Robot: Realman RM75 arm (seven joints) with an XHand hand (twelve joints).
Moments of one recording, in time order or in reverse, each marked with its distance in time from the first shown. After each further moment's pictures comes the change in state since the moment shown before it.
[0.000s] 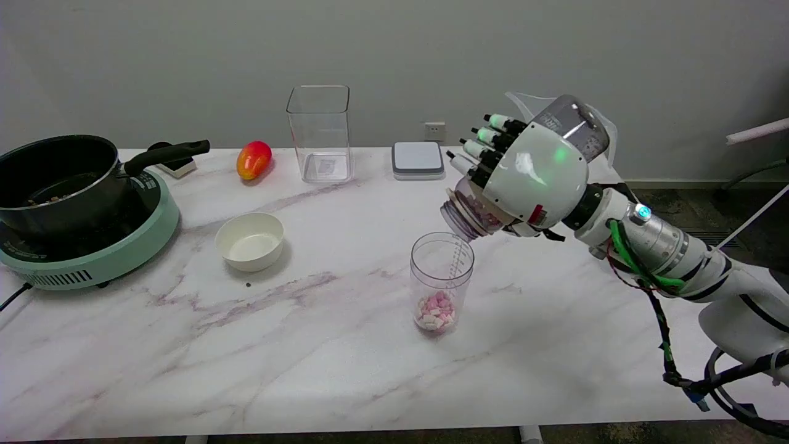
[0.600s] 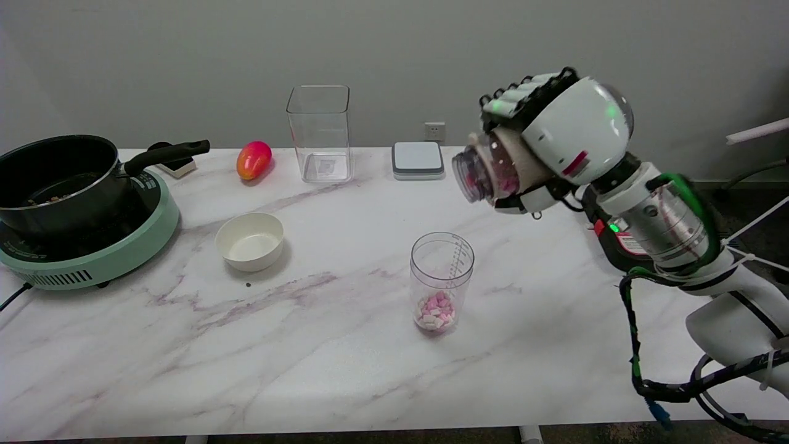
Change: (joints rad) arm 0.011 -0.006 -0.055 -0.049 0.396 -0.031 0.047
